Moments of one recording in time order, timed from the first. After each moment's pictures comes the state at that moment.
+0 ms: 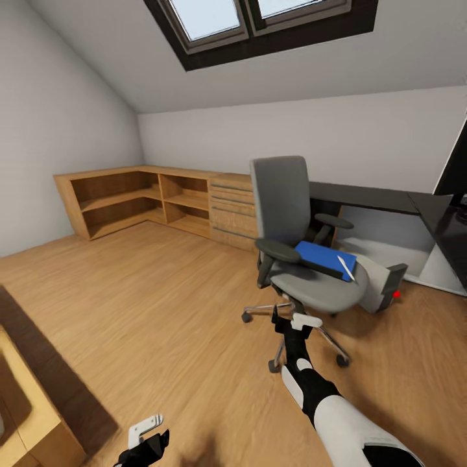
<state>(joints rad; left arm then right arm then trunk) -0.29 0.01 -0.08 -0.50 0.46 0.00 0.09 -0.73 0.16 -0.09 -0.34 0.03 -0.56 -0.19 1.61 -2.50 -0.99</state>
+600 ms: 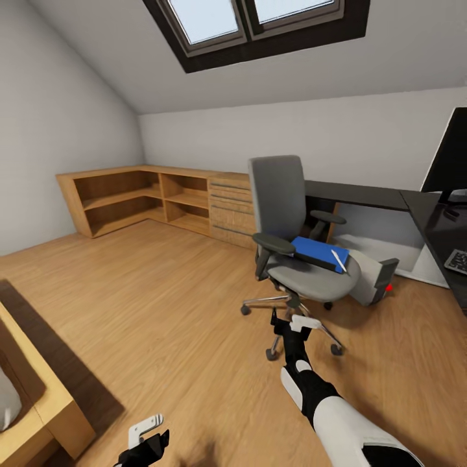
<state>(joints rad) -0.29 0.01 -0.08 -0.50 0.46 0.00 0.09 -0.73 0.16 -0.09 -0.33 0.03 -0.56 -0.19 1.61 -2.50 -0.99</state>
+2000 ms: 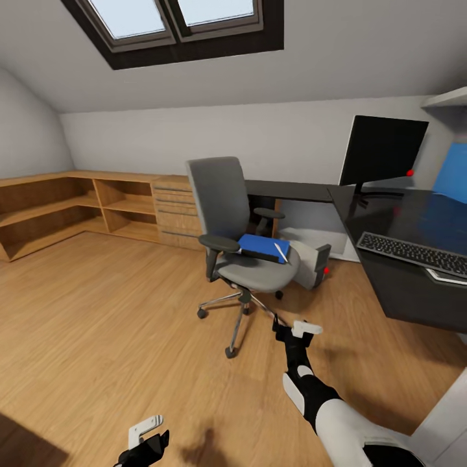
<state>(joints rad) -0.29 0.01 -0.08 -0.50 0.46 0.00 0.09 -0.73 0.15 -0.09 -0.28 0.03 -0.57 -0.20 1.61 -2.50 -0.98</state>
